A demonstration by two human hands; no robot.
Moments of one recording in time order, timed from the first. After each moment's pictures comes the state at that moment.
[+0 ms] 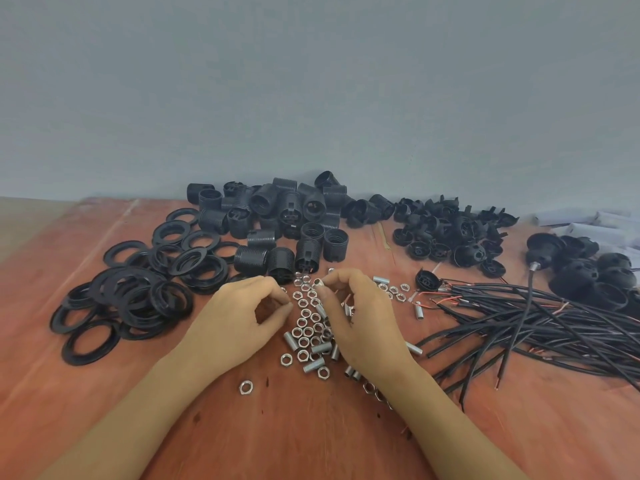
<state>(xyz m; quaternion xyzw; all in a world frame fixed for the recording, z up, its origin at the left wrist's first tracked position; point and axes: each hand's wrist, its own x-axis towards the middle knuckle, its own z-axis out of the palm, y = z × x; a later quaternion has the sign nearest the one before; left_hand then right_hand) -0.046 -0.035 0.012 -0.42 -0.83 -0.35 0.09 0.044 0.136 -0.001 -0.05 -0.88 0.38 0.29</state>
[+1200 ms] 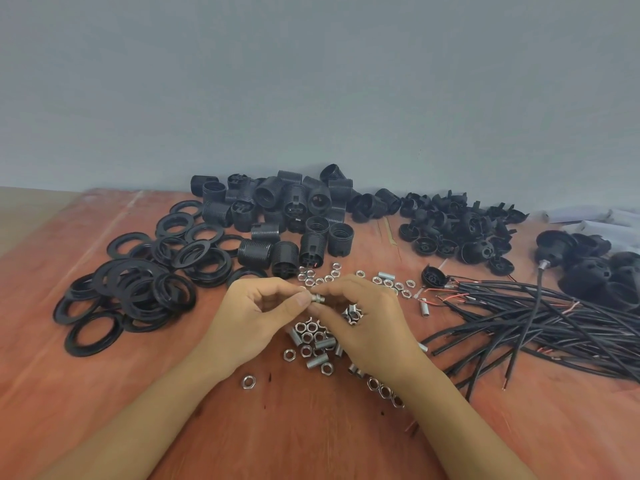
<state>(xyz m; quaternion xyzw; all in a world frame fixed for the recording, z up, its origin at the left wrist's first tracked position) -0.033 -0.020 0.007 -0.34 -0.66 -0.66 -0.12 0.049 0.140 0.005 0.06 -0.86 0.41 0.29</state>
